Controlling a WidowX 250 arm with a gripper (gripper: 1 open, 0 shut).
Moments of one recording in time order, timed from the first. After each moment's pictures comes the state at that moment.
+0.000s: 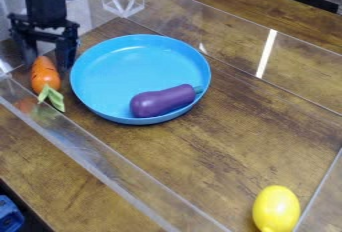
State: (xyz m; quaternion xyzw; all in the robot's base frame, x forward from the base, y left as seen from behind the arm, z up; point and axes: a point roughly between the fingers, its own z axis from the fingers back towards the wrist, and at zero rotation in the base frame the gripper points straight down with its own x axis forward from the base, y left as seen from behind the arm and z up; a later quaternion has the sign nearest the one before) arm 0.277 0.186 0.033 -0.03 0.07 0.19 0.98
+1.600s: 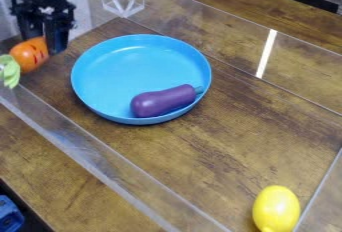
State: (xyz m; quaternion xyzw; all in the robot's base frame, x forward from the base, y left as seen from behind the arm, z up) arm 0.283 0.169 0.089 -0.02 0.07 0.09 0.99
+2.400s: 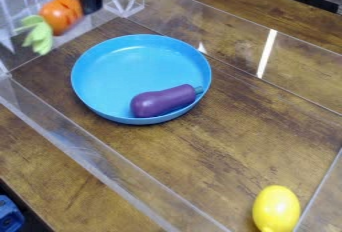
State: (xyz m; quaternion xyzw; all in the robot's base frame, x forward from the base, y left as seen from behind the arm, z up) arm 0.306 0.106 0.138 -0.02 0.02 0.07 1.00
